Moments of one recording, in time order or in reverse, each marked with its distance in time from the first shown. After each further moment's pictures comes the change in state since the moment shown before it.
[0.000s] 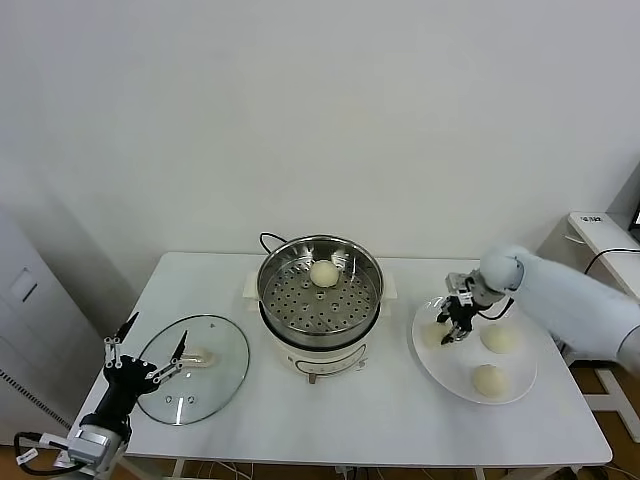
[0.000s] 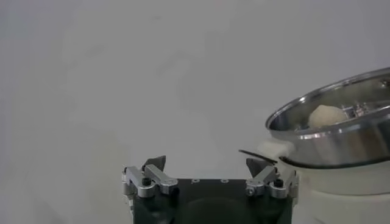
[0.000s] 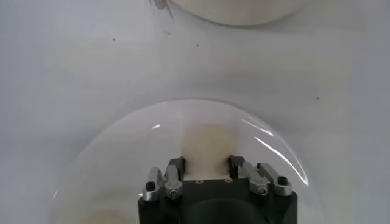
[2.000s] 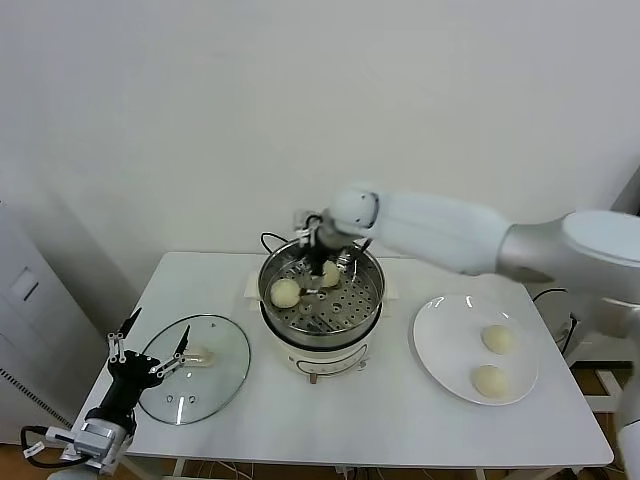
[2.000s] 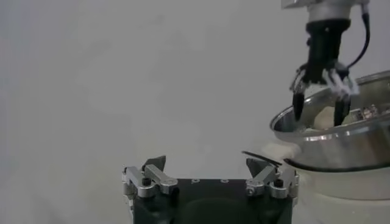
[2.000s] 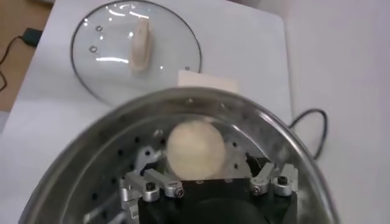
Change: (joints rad) left arm -0.034 -0.020 0.016 0.012 0.010 0.006 0.004; right arm 0.299 0.381 -0.157 0.123 0.378 -0.332 0.186
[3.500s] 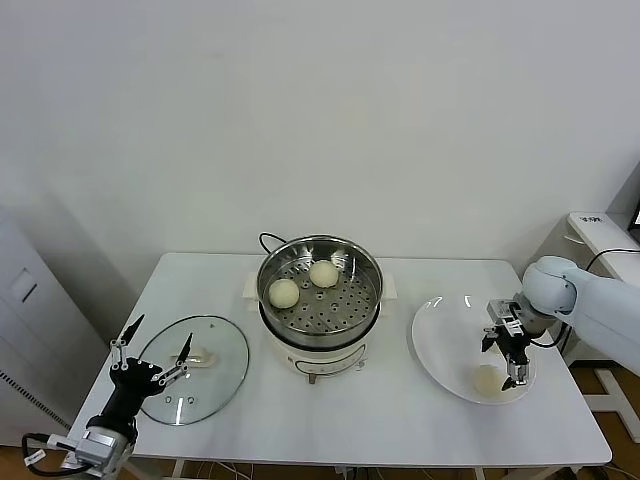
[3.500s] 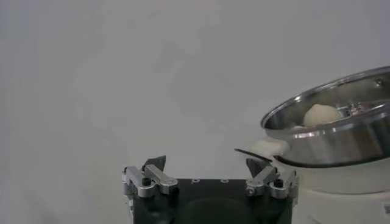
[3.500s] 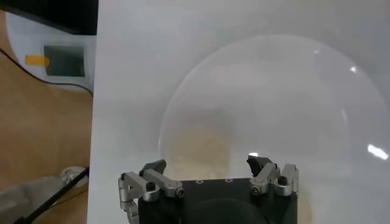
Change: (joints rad) left arm 0.036 -0.006 0.002 -0.012 0.010 -0.005 0.001; right arm -0.471 -0.598 0.248 0.073 -0.626 0.283 -0.287
